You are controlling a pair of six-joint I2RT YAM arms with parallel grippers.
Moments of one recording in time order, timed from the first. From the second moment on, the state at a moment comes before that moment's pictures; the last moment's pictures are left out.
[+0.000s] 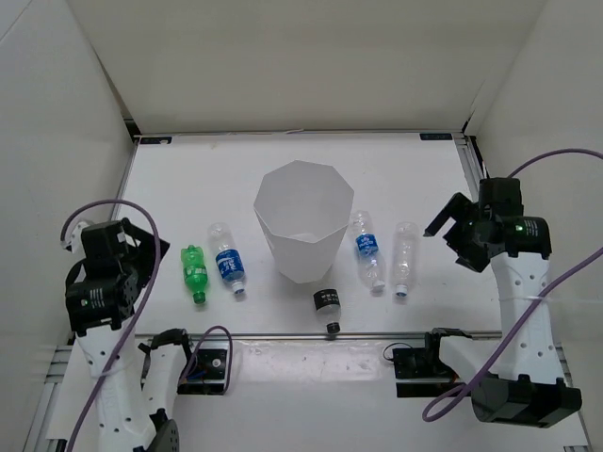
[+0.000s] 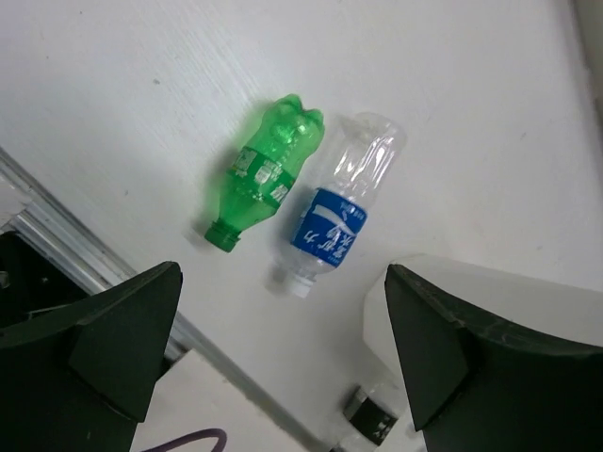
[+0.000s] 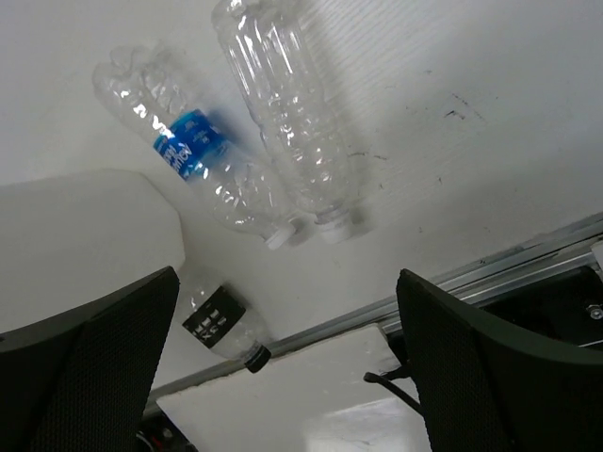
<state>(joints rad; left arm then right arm) 0.21 0.68 1.20 -1.29 -0.15 -0.82 -0.04 1.02 1.27 -1.27 -0.01 0.62</state>
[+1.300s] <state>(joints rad) 0.14 0.87 0.92 -1.20 0.01 -0.84 -0.04 1.66 1.00 -0.79 -0.16 0.46</state>
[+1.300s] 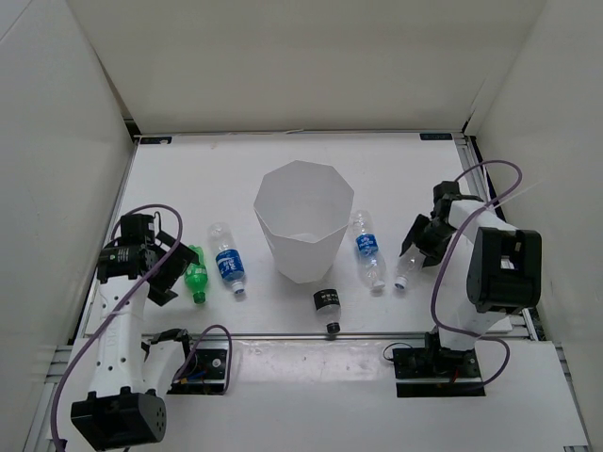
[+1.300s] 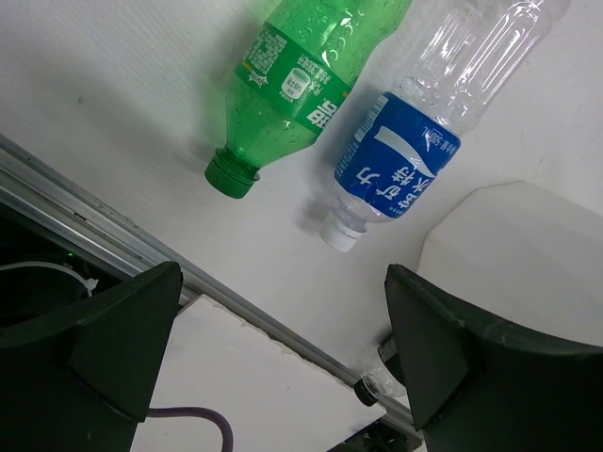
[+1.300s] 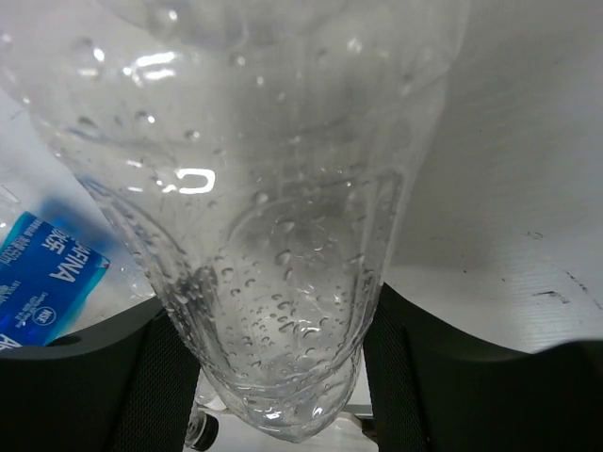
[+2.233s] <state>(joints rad) 0.13 0.87 0.74 -1.12 -0.03 -0.93 0.55 1.65 2.13 -0.95 -0.13 0.54</state>
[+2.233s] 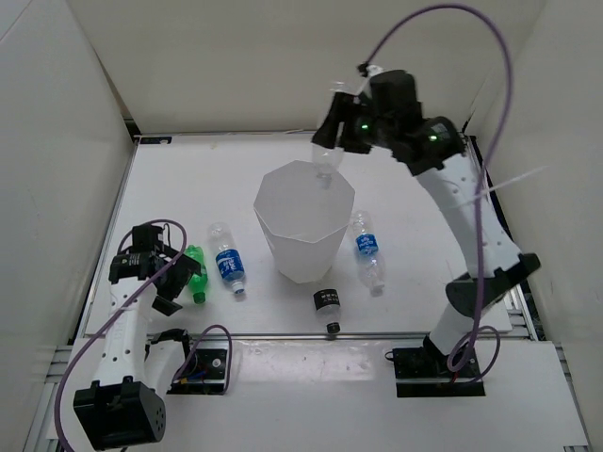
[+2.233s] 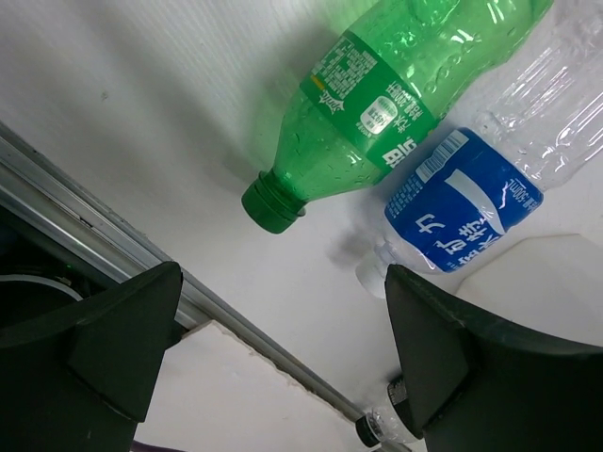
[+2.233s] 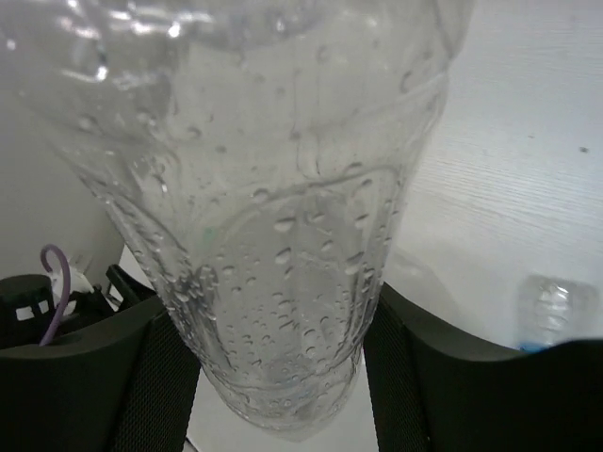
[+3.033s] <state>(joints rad) 0.03 1.17 0.67 -0.71 -0.19 -0.88 0.79 1.24 1.98 -1.01 0.25 0.47</state>
